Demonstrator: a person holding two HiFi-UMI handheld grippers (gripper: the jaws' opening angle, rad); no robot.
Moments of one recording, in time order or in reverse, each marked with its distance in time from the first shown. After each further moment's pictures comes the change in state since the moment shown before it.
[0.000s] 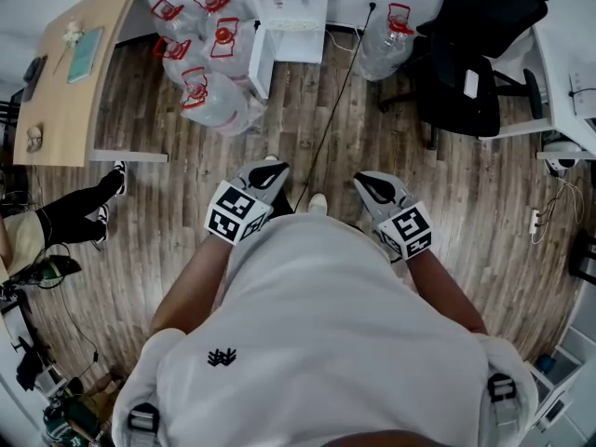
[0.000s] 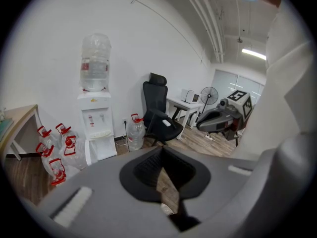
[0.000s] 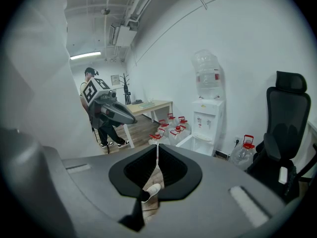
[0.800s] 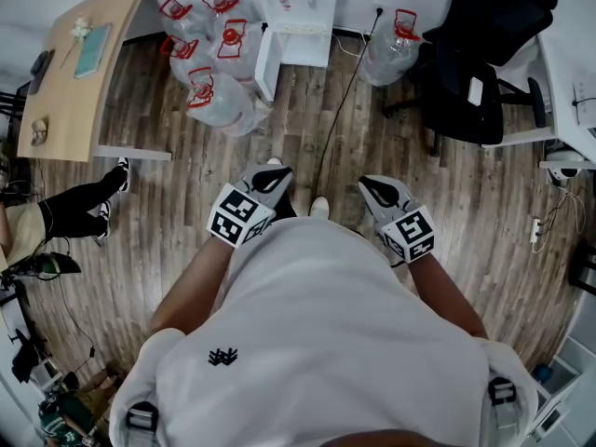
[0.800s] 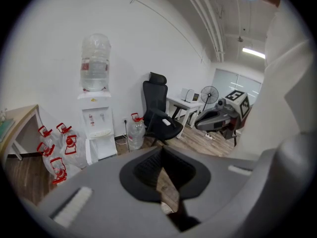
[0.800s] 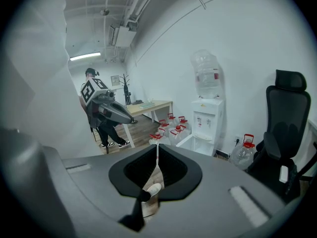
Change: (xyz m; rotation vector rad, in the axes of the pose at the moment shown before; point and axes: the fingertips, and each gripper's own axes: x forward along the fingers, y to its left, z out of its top) left arm -0.005 -0.008 -0.002 -0.002 0.012 0.003; right arm -0.004 -0.002 -0.003 0.012 0.004 0.006
